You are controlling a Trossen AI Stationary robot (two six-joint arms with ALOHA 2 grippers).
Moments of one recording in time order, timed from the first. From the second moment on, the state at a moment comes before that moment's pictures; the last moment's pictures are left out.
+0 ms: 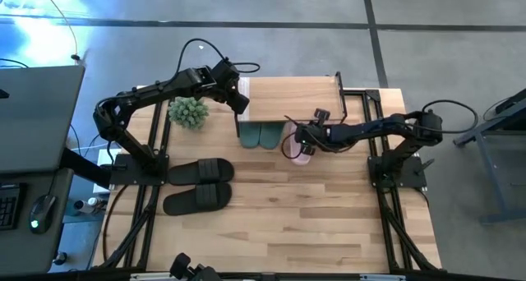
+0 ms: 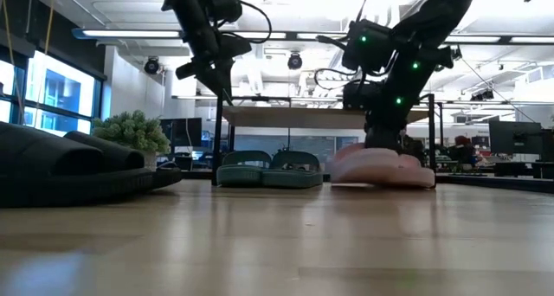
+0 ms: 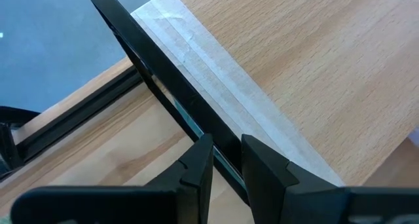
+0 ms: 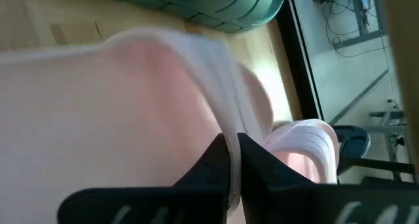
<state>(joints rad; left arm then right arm) 0.67 1.60 1.37 -0.81 -0.12 -0.31 -0.20 1.59 0.80 -0.30 0.69 -0.12</state>
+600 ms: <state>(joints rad) 0.67 1.60 1.37 -0.81 -0.13 -0.31 -0.21 1.62 0.80 -0.18 0.65 -0.21</state>
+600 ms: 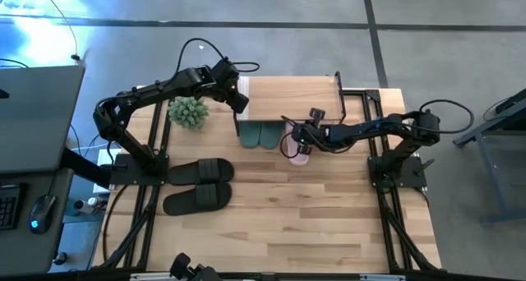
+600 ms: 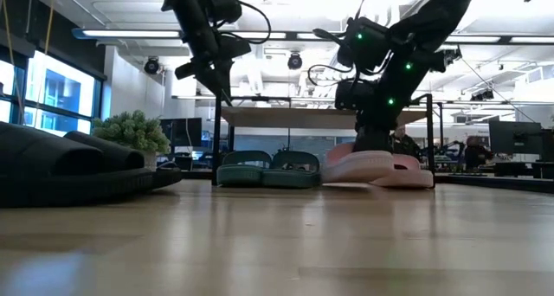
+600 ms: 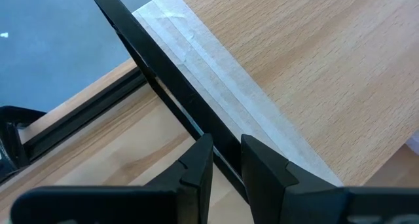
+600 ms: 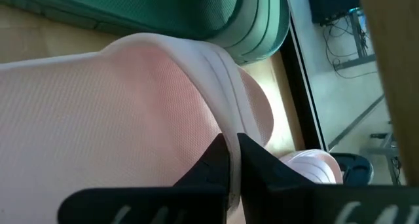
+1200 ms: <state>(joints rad) 0.67 1.60 1.37 -0.81 -0.12 -0.31 -0.20 1.62 0.80 -0.18 0.63 -0.19</state>
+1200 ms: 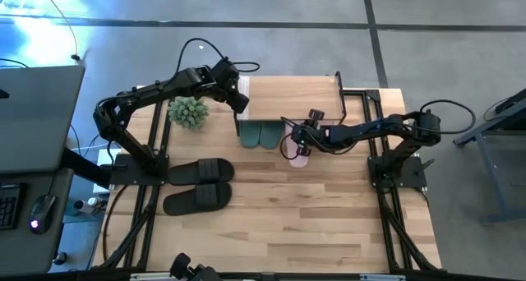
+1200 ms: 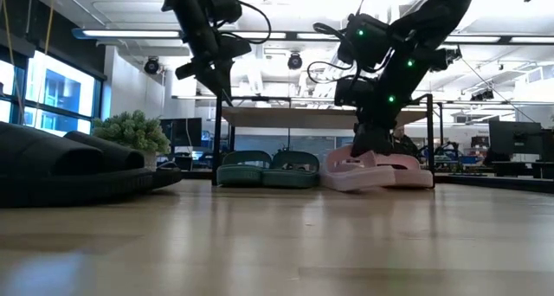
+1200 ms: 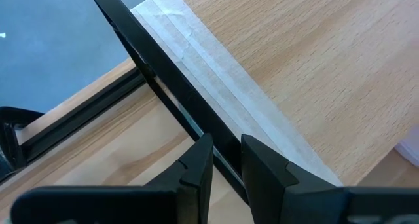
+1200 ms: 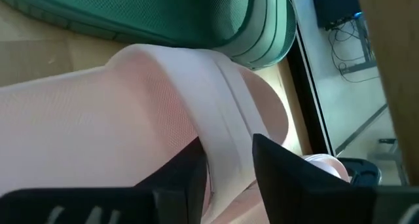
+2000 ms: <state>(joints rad) 0.67 1.60 1.37 -0.81 -0.12 -0.31 -0.15 1.52 0.79 -0.34 0.57 -0.02</state>
